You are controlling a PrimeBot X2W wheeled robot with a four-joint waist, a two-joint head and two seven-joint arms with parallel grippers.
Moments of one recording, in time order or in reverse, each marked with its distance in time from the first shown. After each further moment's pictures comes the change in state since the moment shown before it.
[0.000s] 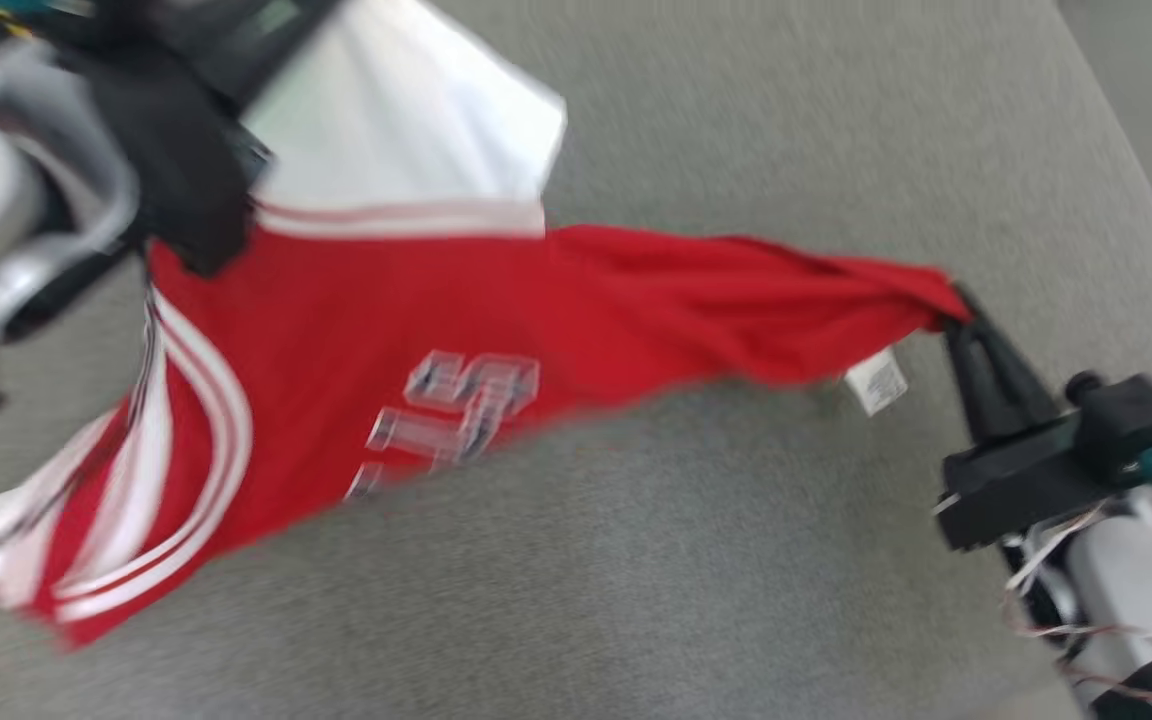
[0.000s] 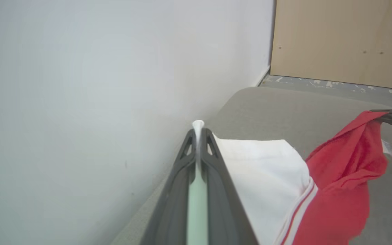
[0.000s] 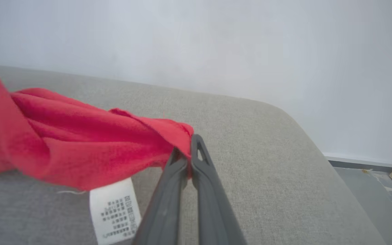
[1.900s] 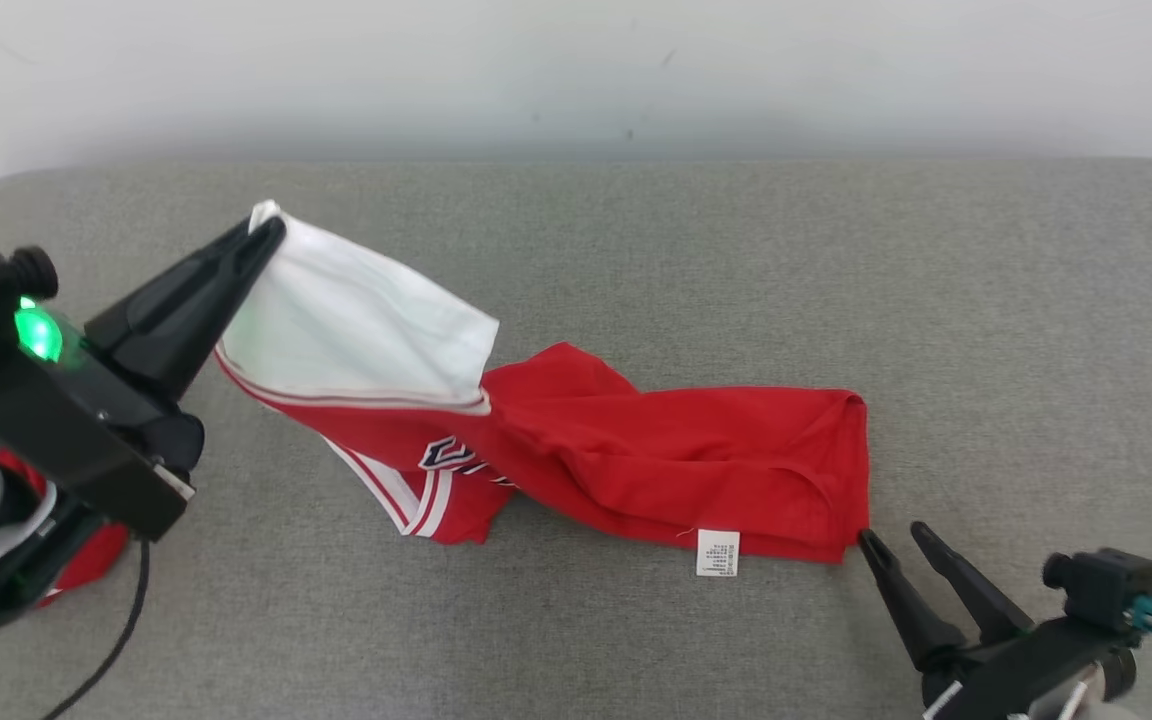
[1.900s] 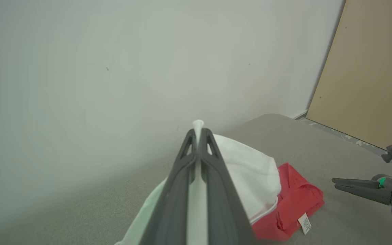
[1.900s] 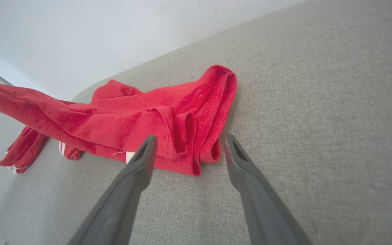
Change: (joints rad) left arm 0.458 0.203 0.134 -0.232 -0.192 0.000 -0.248; right arm 0.258 -0.174 0.302 -0.074 0.725 0.000 0.072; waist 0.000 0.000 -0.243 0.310
